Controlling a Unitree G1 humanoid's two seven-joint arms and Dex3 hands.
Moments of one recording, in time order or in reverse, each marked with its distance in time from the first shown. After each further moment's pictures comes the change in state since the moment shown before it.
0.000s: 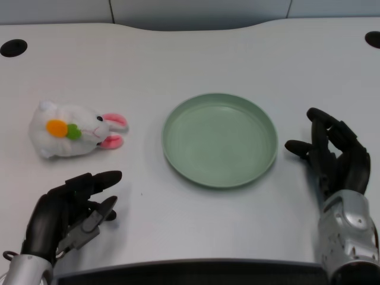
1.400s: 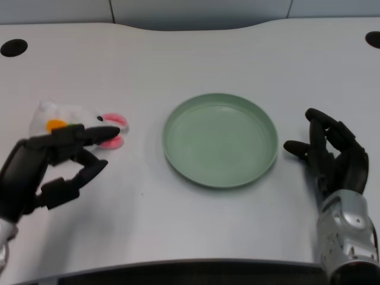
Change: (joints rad) left arm -0.098 0.203 0.046 -0.182 0.062 -0.153 -0.128; right arm 0.000 0.002 0.009 -0.001 -0.003 0.005 -0.007
